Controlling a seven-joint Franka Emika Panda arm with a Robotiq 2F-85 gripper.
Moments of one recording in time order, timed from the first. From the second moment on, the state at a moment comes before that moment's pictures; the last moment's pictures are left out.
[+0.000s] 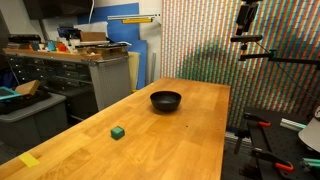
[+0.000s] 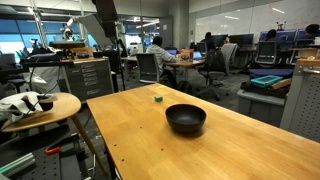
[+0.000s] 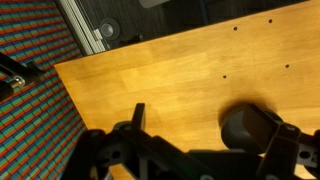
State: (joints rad) arm -0.26 -0.80 -0.10 -2.63 -0.26 1.95 0.04
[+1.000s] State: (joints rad) arm -0.11 -0.42 0.14 -2.53 -0.19 2.10 0.39
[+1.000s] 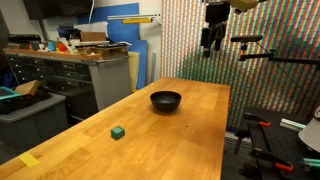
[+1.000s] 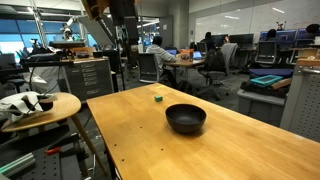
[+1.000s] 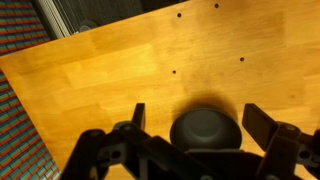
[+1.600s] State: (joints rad) arm -0.01 -0.08 0.19 -2.30 -0.19 2.11 0.56
